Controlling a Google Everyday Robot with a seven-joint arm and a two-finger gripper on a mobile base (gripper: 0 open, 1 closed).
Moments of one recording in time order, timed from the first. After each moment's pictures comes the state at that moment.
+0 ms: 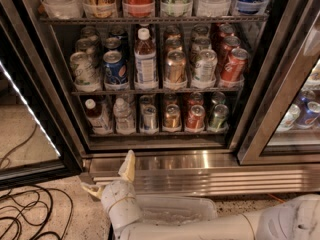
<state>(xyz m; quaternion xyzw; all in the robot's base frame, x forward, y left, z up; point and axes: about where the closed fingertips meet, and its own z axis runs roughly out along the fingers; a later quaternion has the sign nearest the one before) 0.508 0.156 0.614 -0.27 0.68 0.04 0.68</state>
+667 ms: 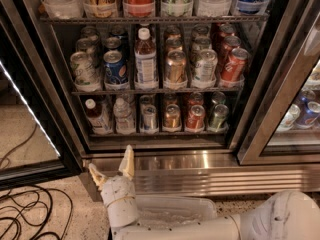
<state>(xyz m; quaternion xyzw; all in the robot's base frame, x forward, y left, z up) 0.530 0.140 0.629 -0.20 0.63 -0.02 0.75</state>
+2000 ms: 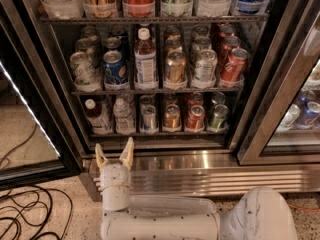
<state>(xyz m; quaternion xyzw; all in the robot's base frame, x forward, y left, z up) 0.580 0.134 0.626 -0.08 0.62 -0.02 0.78</state>
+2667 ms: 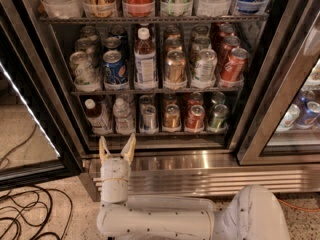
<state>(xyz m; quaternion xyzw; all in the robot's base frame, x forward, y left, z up) 0.608 0.125 0.622 -0.04 0.62 -0.04 0.78</state>
